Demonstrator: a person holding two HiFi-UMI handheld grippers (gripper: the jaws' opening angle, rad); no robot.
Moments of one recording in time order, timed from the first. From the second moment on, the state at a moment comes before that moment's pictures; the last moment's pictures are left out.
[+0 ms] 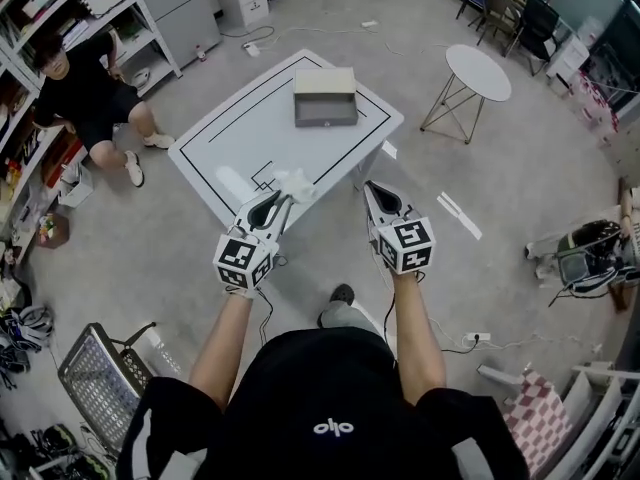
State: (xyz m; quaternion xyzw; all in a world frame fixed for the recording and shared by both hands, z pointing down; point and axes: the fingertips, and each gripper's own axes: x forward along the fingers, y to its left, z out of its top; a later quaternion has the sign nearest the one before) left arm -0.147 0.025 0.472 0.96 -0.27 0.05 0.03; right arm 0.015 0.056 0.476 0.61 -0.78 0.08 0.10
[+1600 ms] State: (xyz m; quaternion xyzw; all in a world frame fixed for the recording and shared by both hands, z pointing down) left arm 0.053 -0.188 0.513 0.95 -0.31 0.08 0.06; right arm 0.214 -0.170 0.492 0.57 -0.81 0.09 0.11
